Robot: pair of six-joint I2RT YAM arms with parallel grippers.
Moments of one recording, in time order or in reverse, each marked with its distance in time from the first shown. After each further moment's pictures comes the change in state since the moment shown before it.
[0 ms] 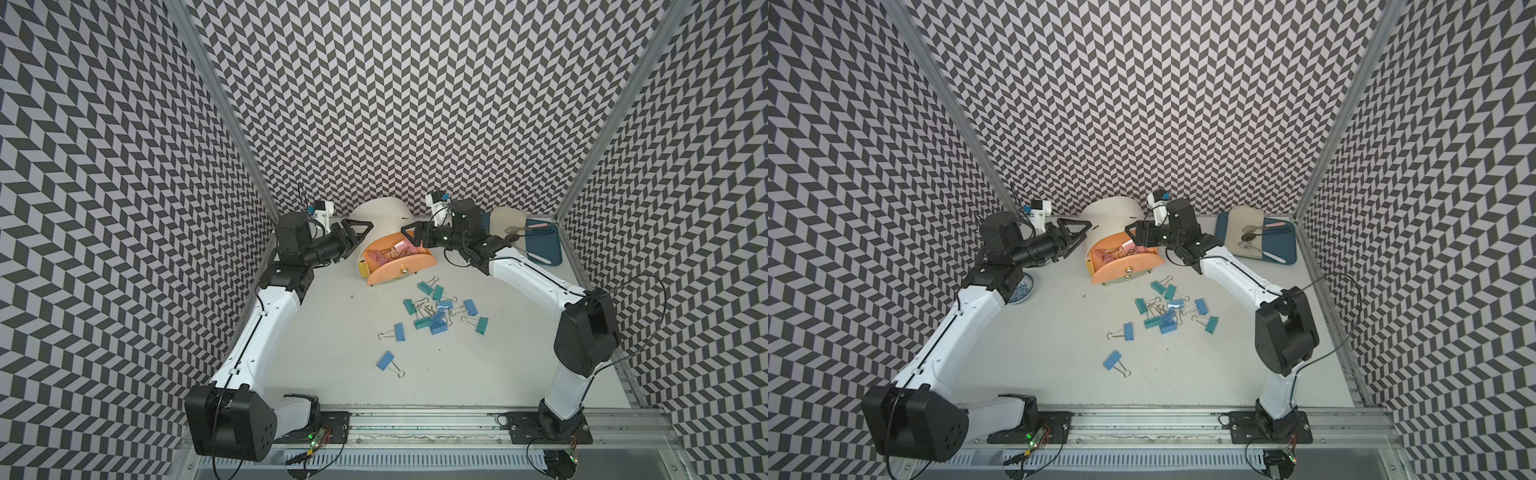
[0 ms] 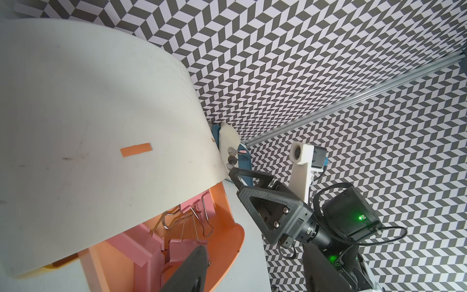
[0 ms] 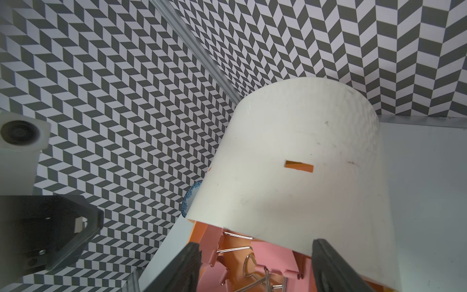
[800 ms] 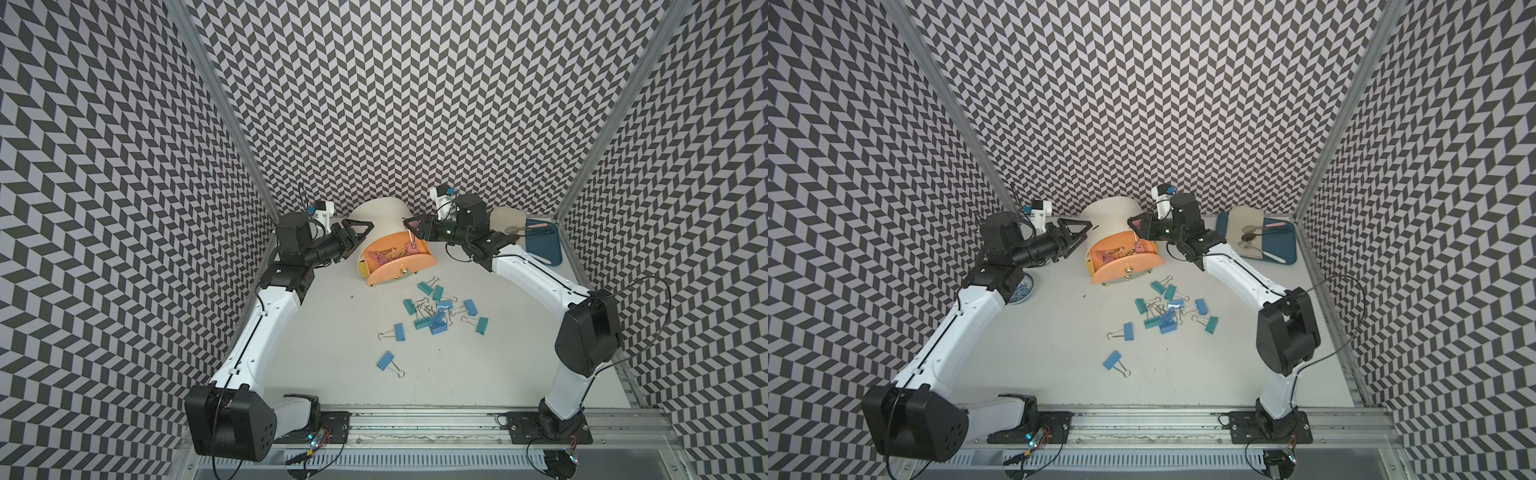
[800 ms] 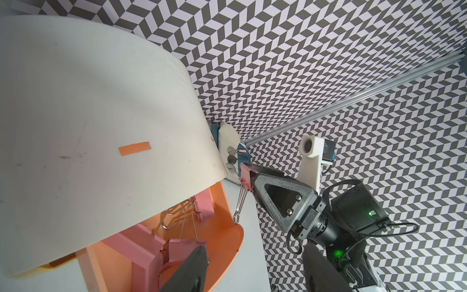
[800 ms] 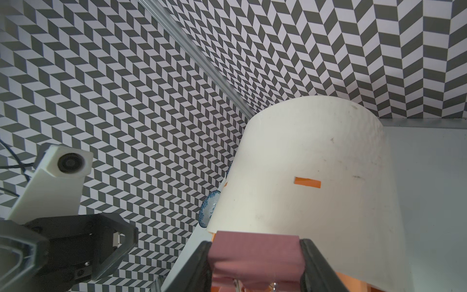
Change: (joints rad) left arm -0.006 0.000 0.000 0.000 0.000 -0.003; right arm -0.020 -0.002 0.027 0.022 -0.040 0.085
